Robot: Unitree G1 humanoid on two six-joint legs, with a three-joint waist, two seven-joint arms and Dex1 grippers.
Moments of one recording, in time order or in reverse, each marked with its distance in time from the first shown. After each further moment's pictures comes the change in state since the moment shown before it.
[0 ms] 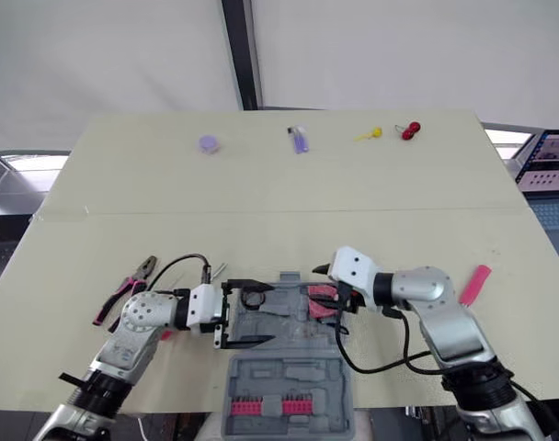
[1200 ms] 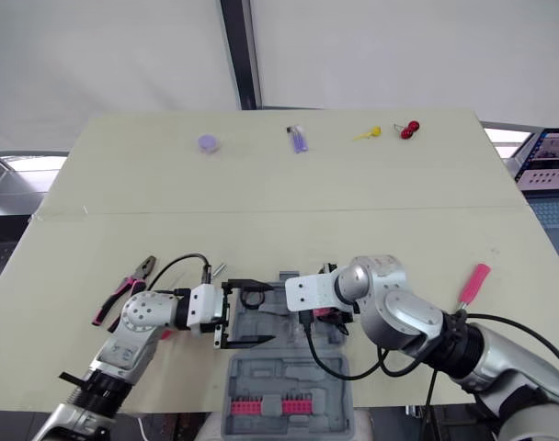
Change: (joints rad) left arm -0.002 0.001 -0.004 0.001 0.001 -0.009 0.000; right arm -0.464 -0.152 0.702 -0.250 -0.557 0.632 0.104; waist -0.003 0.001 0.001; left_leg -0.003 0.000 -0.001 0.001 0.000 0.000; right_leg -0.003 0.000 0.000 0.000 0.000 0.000
